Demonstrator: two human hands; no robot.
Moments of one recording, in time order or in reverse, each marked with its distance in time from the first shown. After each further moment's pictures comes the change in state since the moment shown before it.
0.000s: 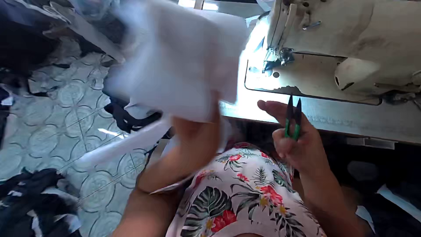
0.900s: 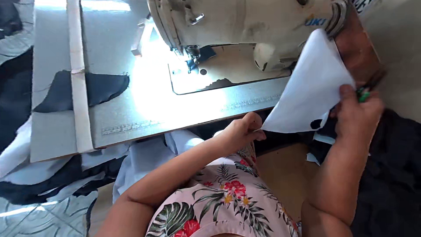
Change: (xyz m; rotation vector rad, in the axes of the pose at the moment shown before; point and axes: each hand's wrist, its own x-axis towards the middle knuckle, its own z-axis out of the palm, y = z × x) left_hand -0.049 -0.024 0.183 -0.500 -1.163 -0.316; right_hand -0.114 -0.052 -0.196 -0.875 1.099 0.086
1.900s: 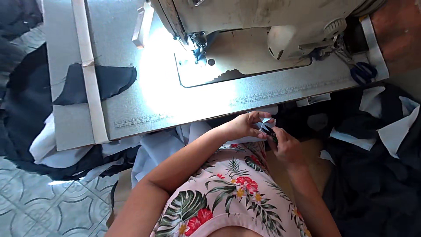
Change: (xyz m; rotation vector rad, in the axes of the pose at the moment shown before) left_hand 0.013 -0.060 -0.005 -0.534 -0.207 -0.318; right_hand -0.150 0.066 0.098 -0.354 -0.393 -0.520
